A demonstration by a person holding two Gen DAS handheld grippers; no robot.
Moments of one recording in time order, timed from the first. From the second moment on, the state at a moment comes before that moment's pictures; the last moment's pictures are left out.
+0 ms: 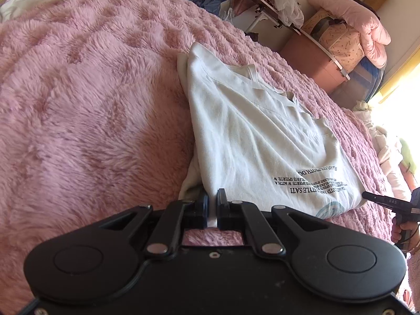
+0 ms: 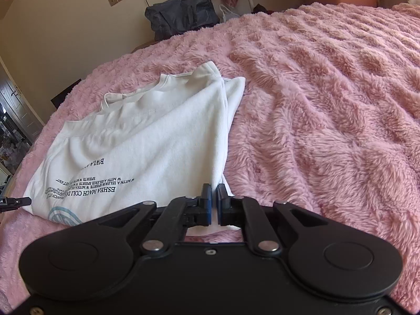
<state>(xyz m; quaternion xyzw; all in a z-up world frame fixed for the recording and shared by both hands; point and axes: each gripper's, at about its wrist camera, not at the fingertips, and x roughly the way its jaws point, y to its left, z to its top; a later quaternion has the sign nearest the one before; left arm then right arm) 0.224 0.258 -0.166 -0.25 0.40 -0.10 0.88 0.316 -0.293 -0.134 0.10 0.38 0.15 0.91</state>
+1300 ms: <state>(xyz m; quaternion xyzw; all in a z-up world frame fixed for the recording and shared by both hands) 0.293 0.204 -0.178 -0.24 0.34 -0.04 0.91 0.461 -0.082 -0.106 -0.20 0.30 0.34 0.87</state>
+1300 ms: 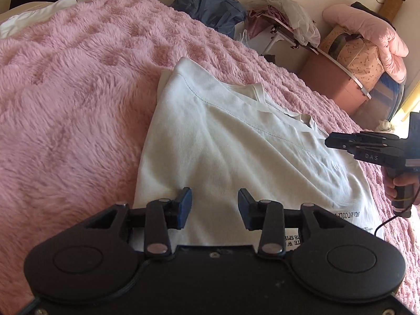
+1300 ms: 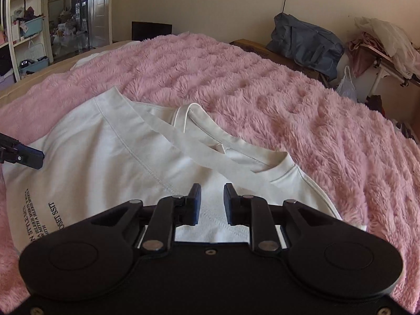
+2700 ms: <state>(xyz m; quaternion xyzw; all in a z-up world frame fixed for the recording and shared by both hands) 0.281 0.218 -0.171 -0.26 0.33 -0.04 0.90 0.499 -0.086 -0.106 -0.19 0.28 0.26 0.90</state>
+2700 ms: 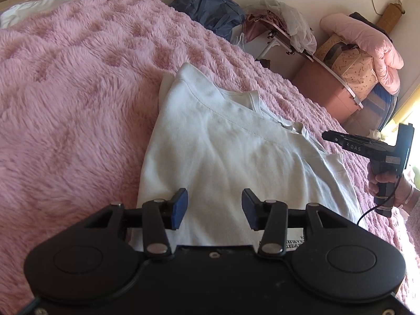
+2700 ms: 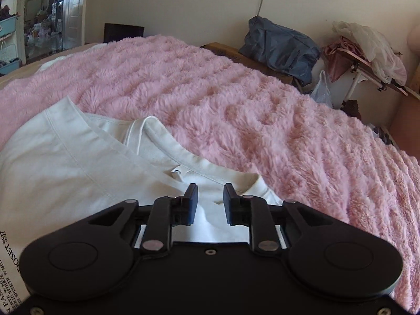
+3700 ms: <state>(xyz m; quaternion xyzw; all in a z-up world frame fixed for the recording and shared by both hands) 0.286 0.213 -0.178 -0.24 0.34 -0.03 0.91 0.522 -0.200 -0.147 -0.12 0.33 0.09 0.93</state>
